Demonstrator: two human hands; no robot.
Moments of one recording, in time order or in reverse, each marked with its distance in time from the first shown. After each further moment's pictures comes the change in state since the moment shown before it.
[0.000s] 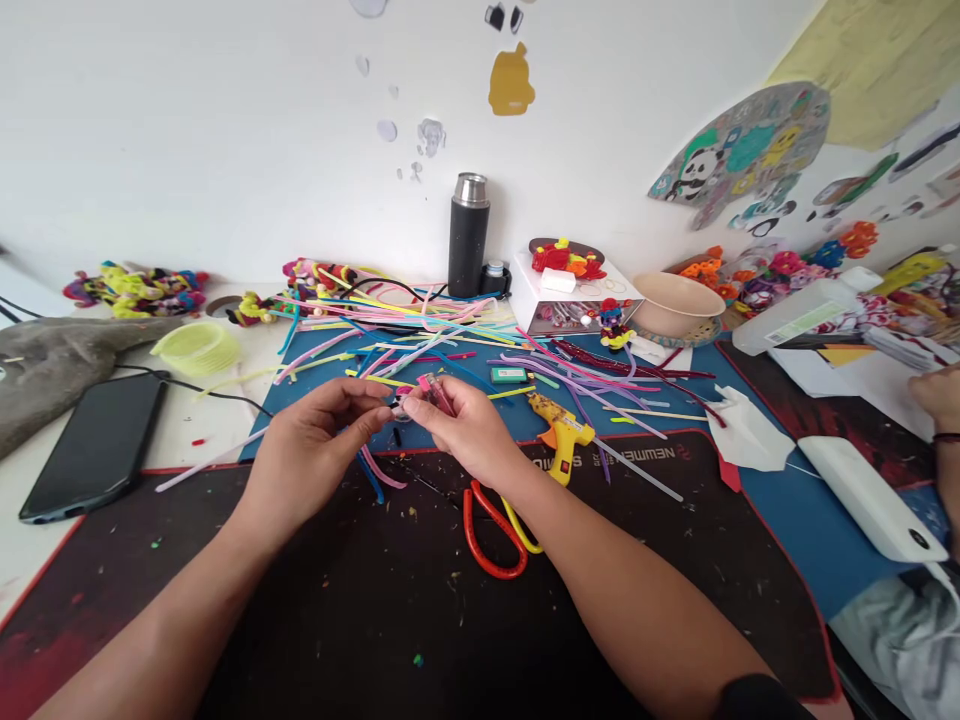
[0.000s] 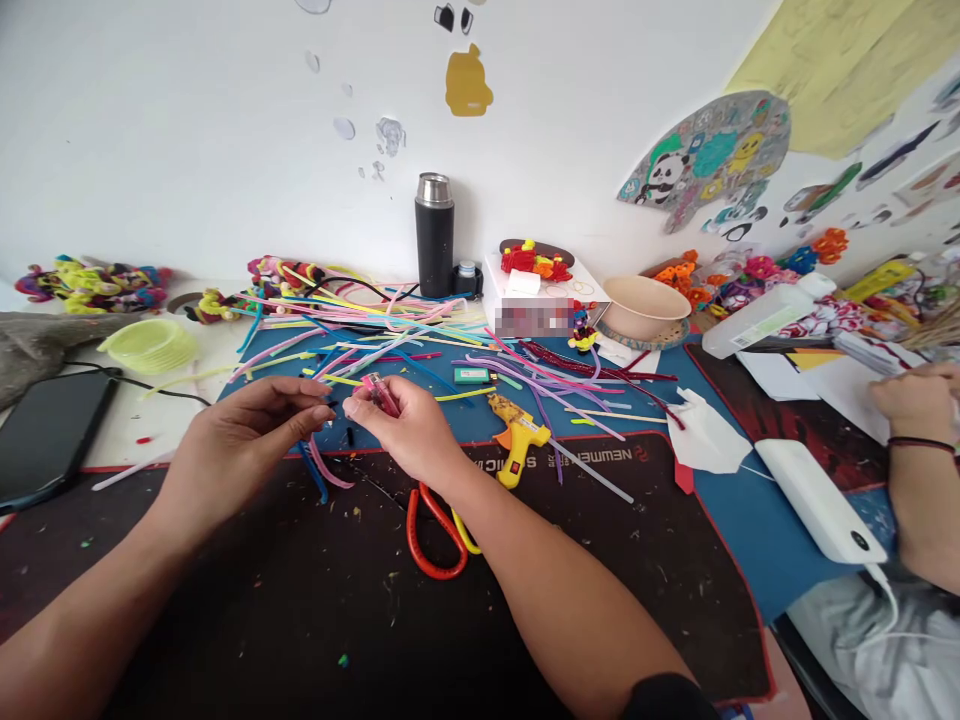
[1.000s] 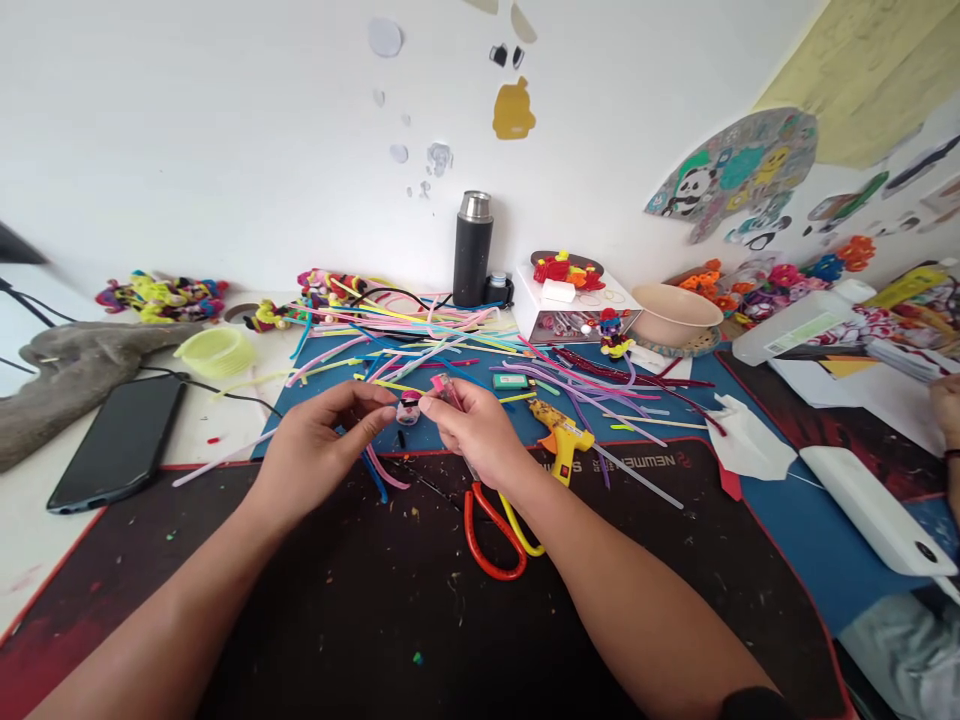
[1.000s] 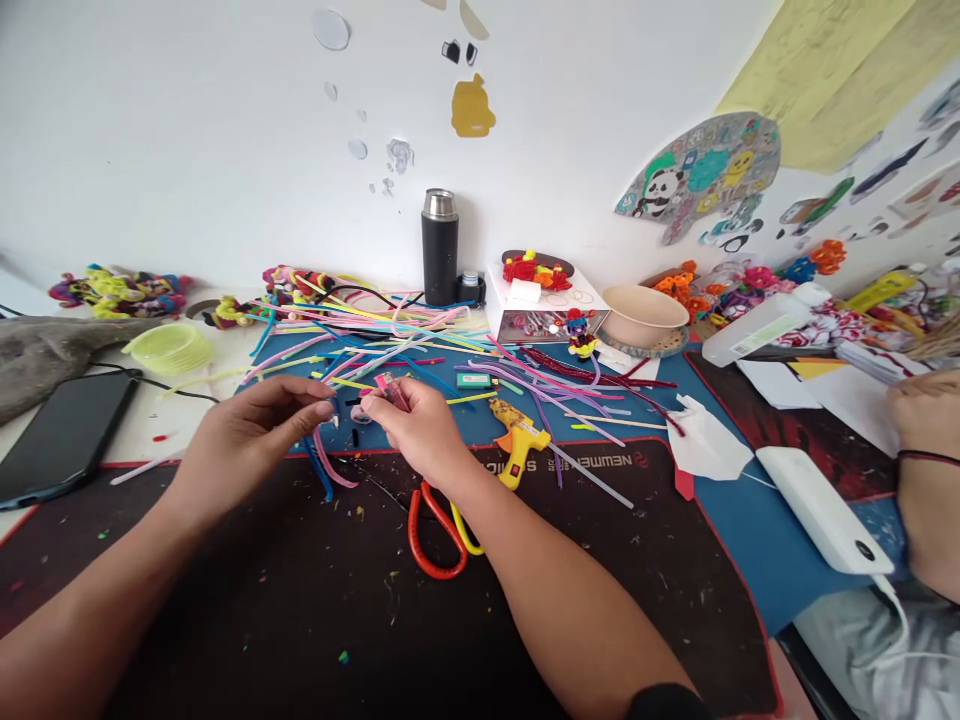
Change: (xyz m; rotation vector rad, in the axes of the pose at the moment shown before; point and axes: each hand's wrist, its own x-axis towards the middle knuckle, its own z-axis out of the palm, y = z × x) left_hand 0.001 0.011 -0.003 0.110 0.015 0.075; right_hand 0.001 -0.004 -0.001 0.147 0.024 0.047
